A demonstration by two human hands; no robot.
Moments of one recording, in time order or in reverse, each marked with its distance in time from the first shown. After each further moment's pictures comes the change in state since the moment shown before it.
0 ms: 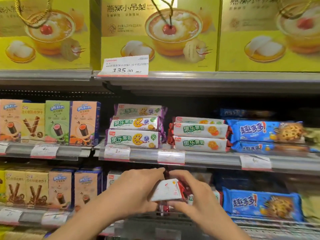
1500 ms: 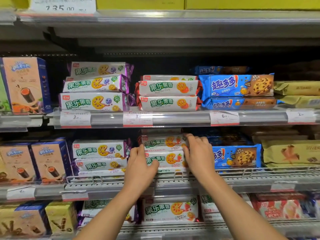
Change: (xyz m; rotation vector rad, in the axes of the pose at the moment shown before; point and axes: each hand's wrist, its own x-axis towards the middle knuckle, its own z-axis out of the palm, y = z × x) left_hand 0.066 0.048 0.166 -0.498 0.192 -0.572; right_hand -0.016 0.139 -0.007 -0.688 0.326 0.387
